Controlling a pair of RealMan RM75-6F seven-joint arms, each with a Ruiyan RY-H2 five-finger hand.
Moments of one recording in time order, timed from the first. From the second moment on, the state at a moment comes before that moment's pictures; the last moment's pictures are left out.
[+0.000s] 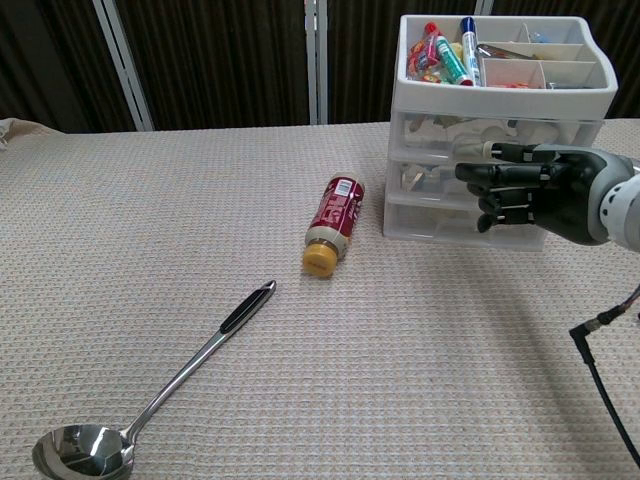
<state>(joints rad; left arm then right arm) -0.08 -1.09 -0.07 -1.64 1.48 1.53 0.08 0.48 -1.53 0.44 -1.76 -0.80 0.88 0.51</state>
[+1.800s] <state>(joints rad) -0.08 -1.09 -0.07 -1.65 1.49 1.54 0.09 0.34 -1.56 0.22 -1.89 -1.15 1.14 0.35</state>
